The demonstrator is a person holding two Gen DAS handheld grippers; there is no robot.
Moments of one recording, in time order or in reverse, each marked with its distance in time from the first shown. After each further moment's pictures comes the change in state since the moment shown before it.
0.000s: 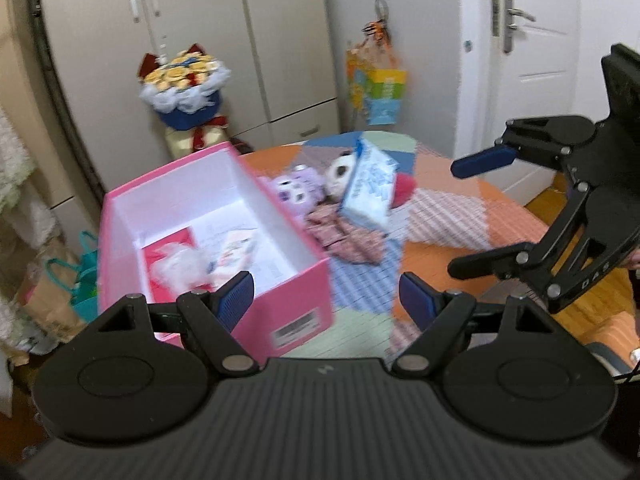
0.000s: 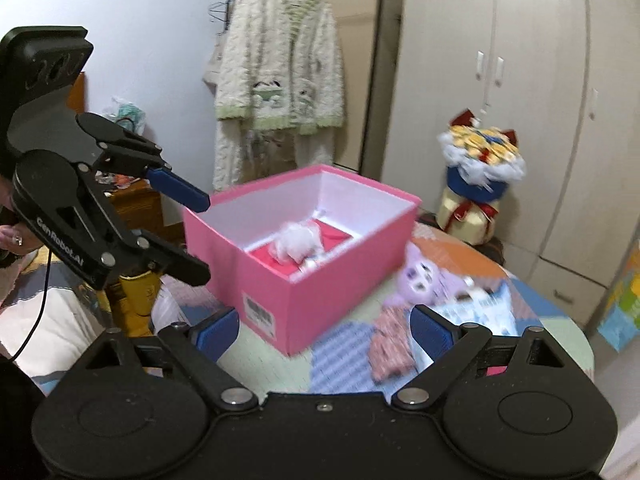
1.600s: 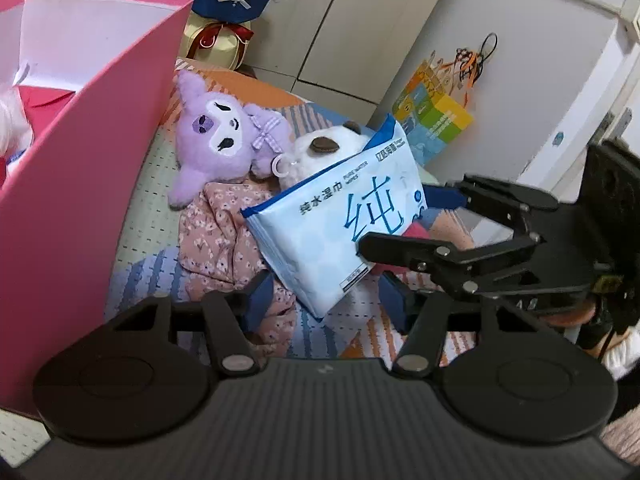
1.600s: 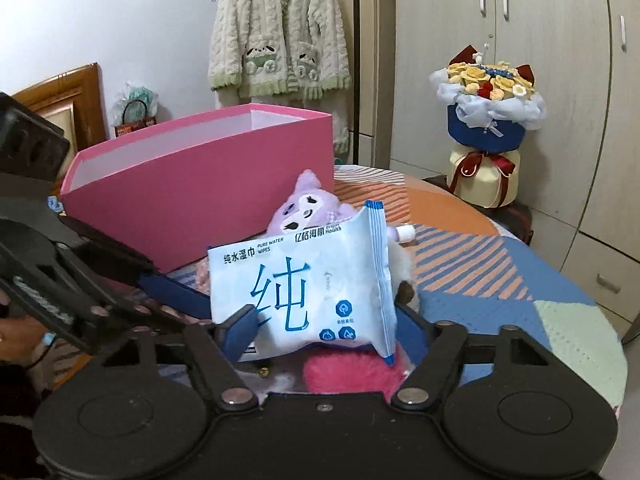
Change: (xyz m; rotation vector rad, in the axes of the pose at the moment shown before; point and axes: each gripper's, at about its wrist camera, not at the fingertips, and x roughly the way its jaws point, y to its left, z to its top) left arm 0.219 -0.017 0.004 -0.623 -0.029 -0.076; right arm 0.133 -0.195 -0.055 -0.013 0.031 0.215
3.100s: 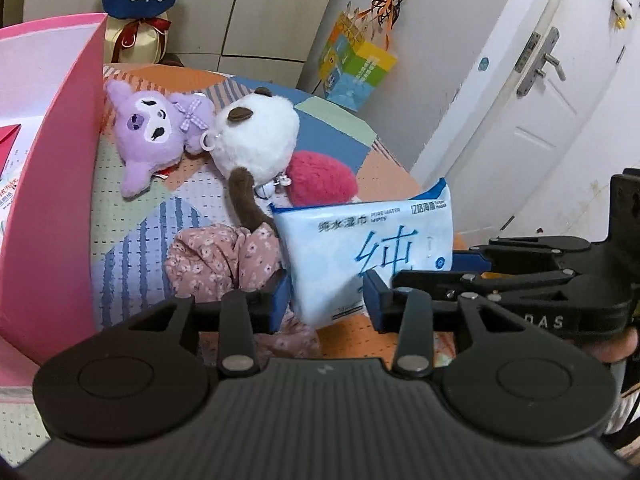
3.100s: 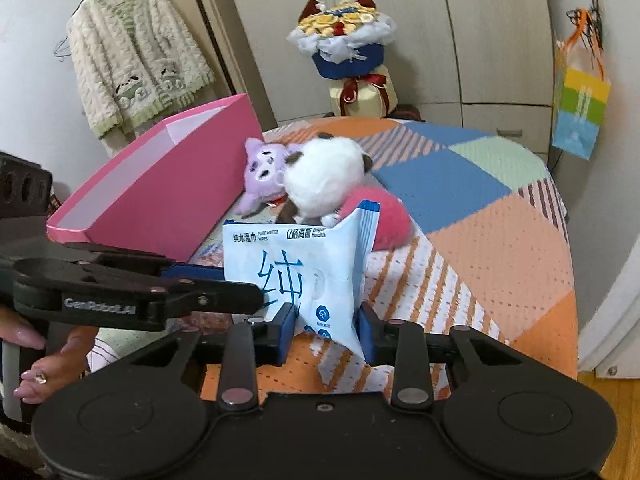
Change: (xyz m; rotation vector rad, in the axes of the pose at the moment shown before) left arm -0.030 -0.018 -0.008 0.235 0.144 -0.129; right arm -0.070 0.078 -0.038 0.506 0.088 -0.268
